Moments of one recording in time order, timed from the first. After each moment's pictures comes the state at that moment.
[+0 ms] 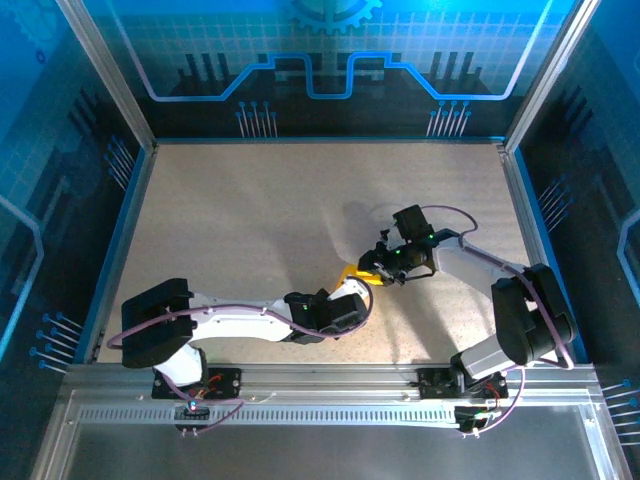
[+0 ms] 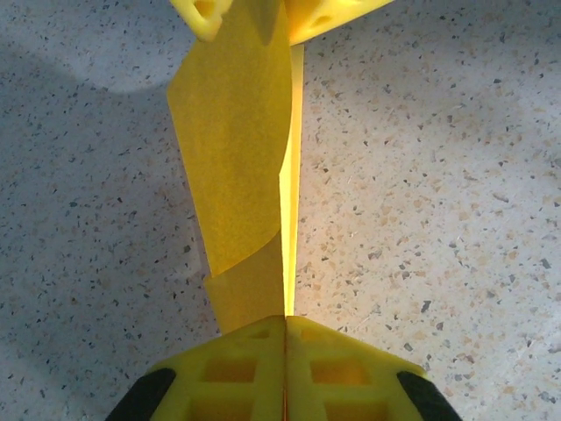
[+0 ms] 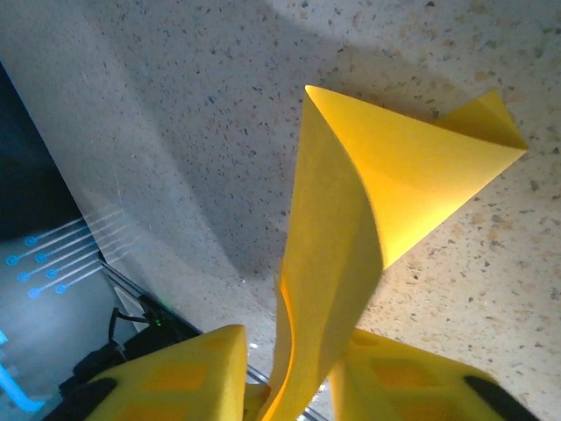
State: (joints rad) left arm -1.24 1.60 0.91 -0.36 -0.48 -0.38; right arm 0.39 1.50 0.83 -0.48 -0.66 0.82
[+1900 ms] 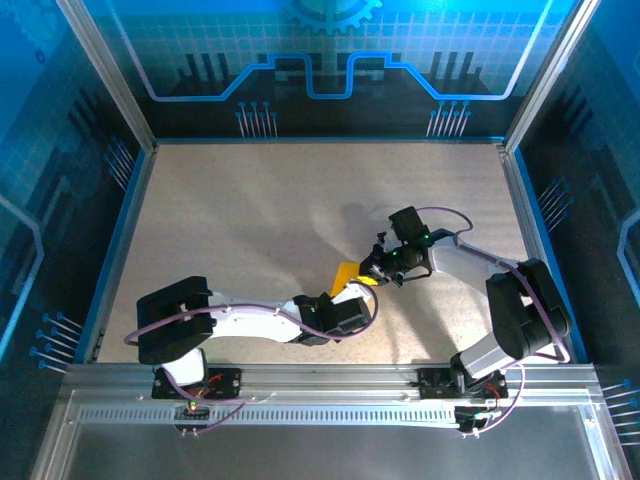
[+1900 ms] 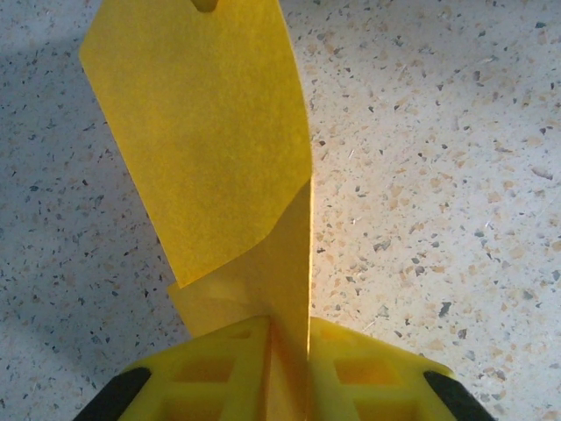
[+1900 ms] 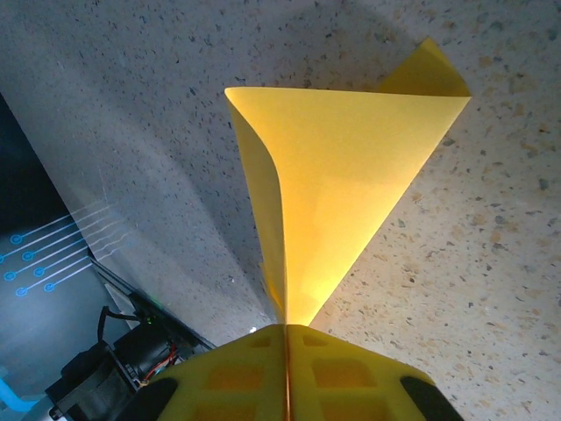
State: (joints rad) left arm -1.24 1.68 0.91 -0.34 -0.48 -0.39; right arm 0.41 1.53 0.84 -0.48 -0.65 0.82
